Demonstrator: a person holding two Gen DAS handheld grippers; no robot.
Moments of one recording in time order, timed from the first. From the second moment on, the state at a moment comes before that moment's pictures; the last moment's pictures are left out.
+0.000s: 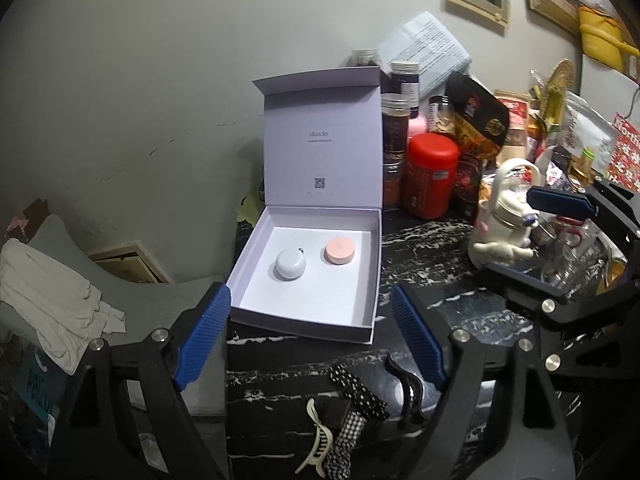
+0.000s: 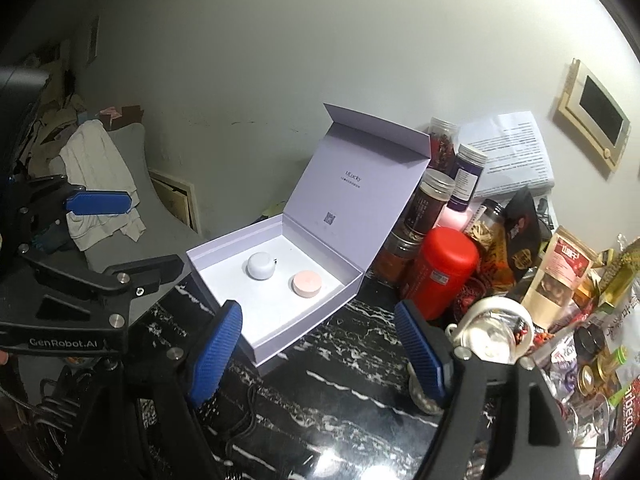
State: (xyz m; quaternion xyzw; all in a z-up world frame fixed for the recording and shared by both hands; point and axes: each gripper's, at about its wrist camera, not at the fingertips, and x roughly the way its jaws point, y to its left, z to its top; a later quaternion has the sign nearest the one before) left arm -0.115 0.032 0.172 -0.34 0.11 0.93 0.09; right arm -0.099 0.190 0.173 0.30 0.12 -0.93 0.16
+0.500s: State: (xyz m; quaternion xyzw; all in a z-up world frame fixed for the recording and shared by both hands) left arm -0.046 0.034 0.153 -0.33 0.11 0.93 0.08; right arm -0.044 0.195 0.153 0.29 0.12 -0.93 0.19
